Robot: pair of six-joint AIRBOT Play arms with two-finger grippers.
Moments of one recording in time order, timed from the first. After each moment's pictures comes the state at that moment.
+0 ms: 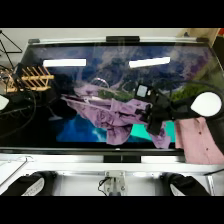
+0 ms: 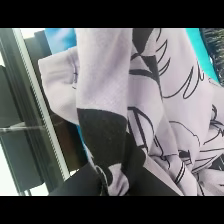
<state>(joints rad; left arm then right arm) -0.01 -0.97 0.98 0.97 -0.90 -1.51 0.32 -0.93 1.13 -1.18 1.38 0.61</state>
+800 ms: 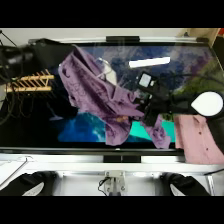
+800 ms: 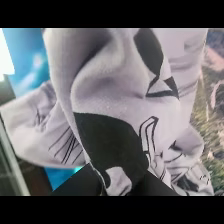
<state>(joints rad) -0.40 -1.00 1.46 0.84 -0.81 -1.38 0.32 -0.93 1.13 -1.11 1.17 0.62</state>
